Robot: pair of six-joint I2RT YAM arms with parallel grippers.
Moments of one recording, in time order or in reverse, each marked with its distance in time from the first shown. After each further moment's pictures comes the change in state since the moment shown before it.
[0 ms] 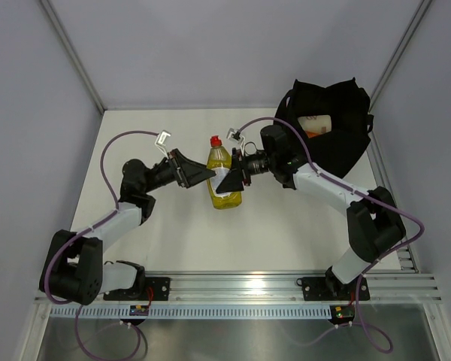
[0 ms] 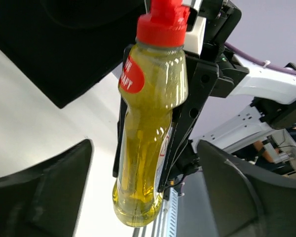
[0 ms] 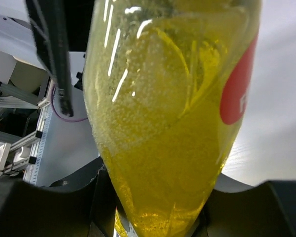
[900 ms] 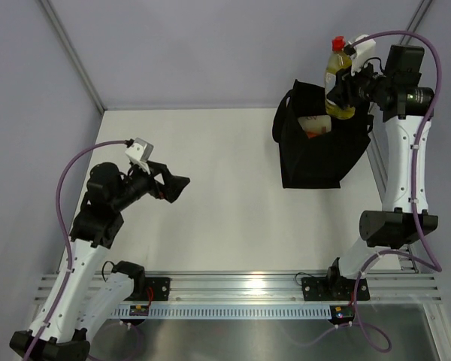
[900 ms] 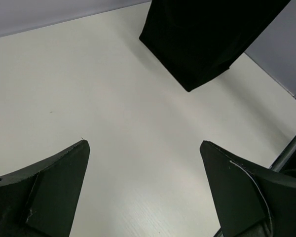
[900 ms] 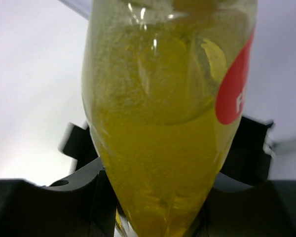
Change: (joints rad) left arm -0.002 -0.545 0.309 -1.281 -0.442 0.862; right arm -0.669 0.042 1.025 -1.041 0.479 -0.709
